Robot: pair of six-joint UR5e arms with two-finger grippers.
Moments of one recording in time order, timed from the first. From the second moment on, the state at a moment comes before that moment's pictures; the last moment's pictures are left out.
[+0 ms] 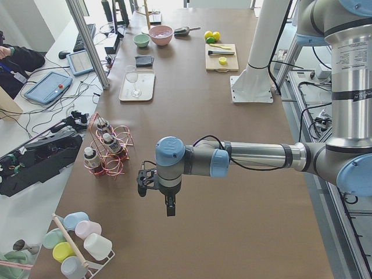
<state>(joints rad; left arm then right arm) -1.61 -1.45 -1.72 -1.62 -2.27 -0.17 1.60 -1.69 1.78 -1.67 2.30 0.01</state>
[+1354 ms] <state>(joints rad) -1.60 -1.52 -1.72 -1.66 -2.25 -0.05 1.60 -1.69 1.79 -1.67 2.30 0.01</state>
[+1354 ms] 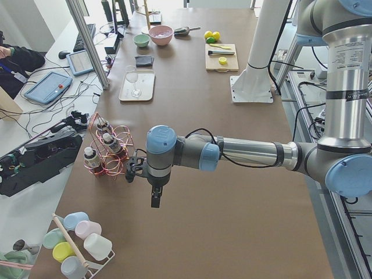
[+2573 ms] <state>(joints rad) -1.56 -2.02 -1.47 -1.65 -2.26 0.17 1.60 -1.69 1.78 -1.67 2.30 0.01</state>
